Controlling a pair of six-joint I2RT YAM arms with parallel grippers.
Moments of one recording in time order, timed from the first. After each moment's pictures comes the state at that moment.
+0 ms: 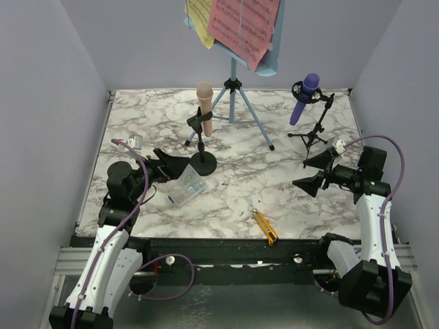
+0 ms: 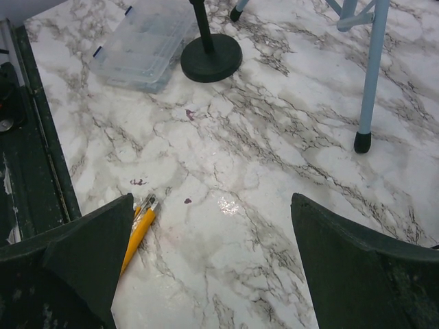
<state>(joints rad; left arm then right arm) -0.16 0.61 0.52 -0.04 0.43 -0.71 -0.32 0.91 0.71 -0.58 -1.29 -0.64</state>
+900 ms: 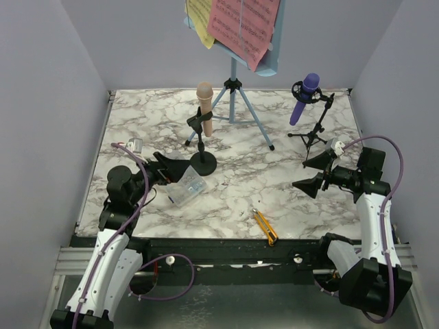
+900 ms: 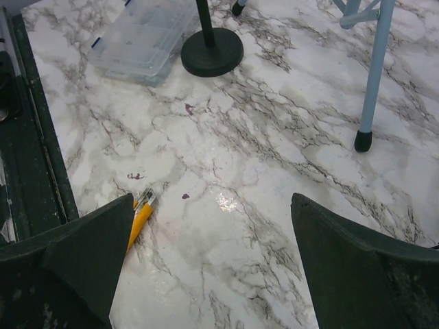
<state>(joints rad) -0.16 0.57 0.48 0.00 0.44 -0.72 -0.32 0.91 0.71 -0.62 -1.29 -0.72</state>
